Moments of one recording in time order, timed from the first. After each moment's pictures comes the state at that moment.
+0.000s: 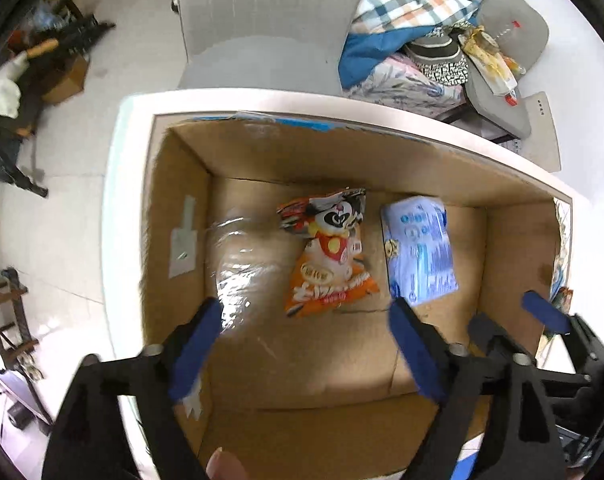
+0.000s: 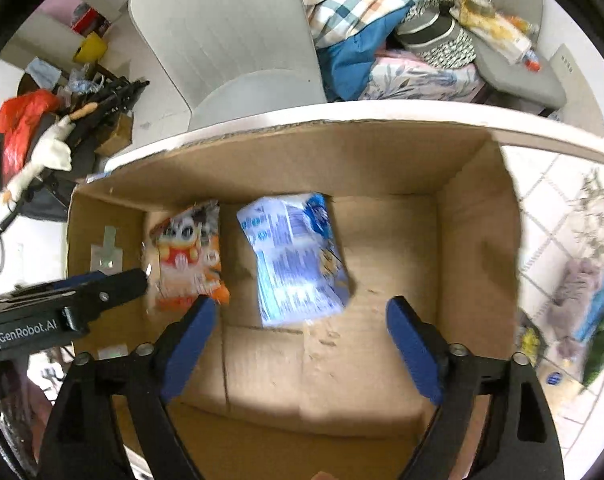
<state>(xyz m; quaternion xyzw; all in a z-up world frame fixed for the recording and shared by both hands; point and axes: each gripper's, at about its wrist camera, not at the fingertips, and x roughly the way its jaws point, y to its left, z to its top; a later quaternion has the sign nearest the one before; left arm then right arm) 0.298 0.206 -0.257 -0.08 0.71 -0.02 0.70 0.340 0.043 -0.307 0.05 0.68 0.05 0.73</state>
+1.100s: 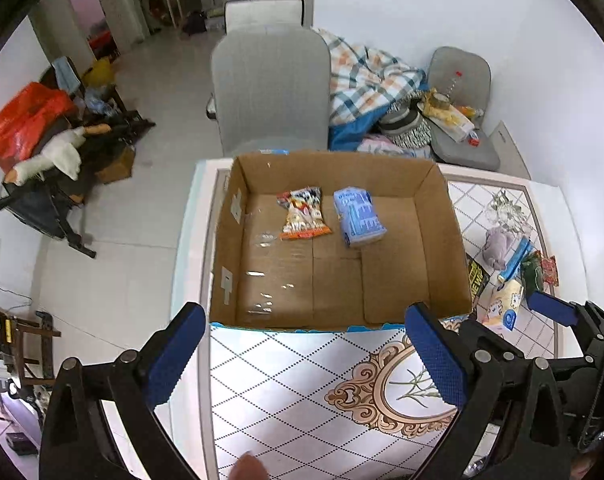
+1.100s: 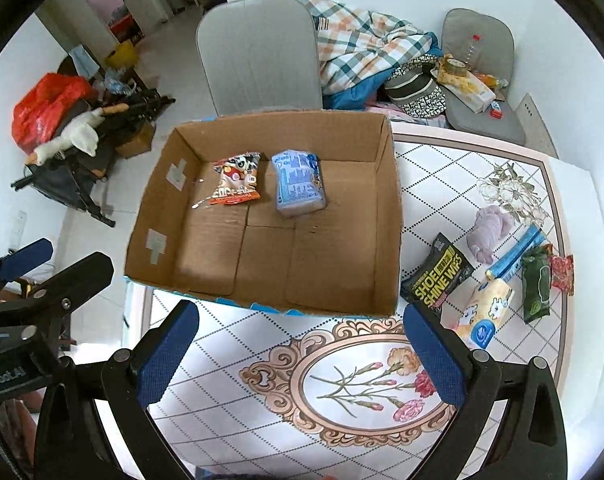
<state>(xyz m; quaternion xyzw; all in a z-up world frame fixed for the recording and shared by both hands) 0.117 0.163 -0.102 -0.01 0.55 0.01 0.84 0.144 0.023 -0.153 0.02 0.59 0.07 0.80</state>
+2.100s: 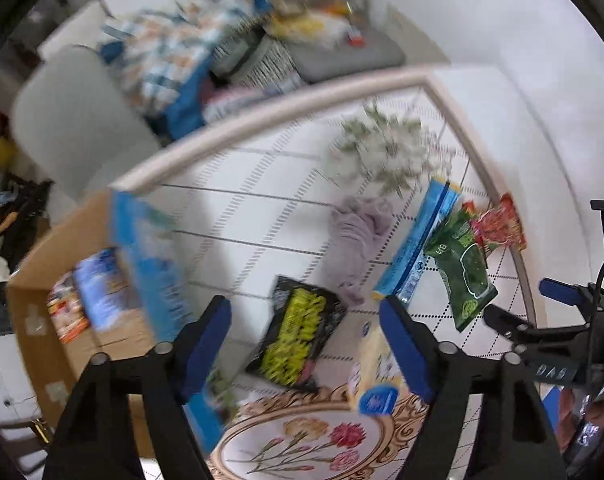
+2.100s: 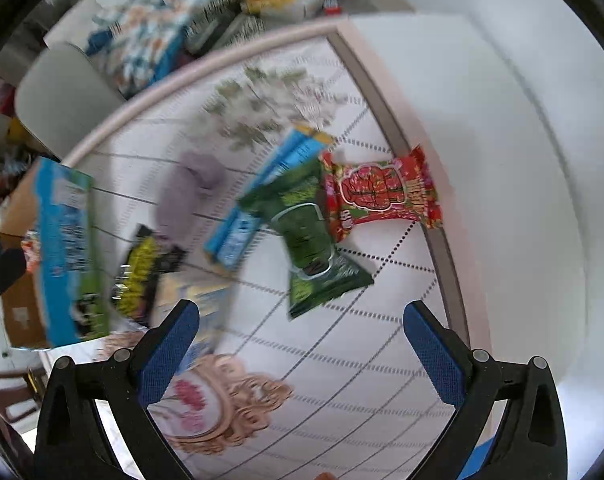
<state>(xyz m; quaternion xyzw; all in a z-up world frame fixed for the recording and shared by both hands) 0.264 -0.181 -0.254 0.12 0.65 -0.15 0.73 0.180 -0.368 -0.293 0.13 0.68 -0.08 0.71</state>
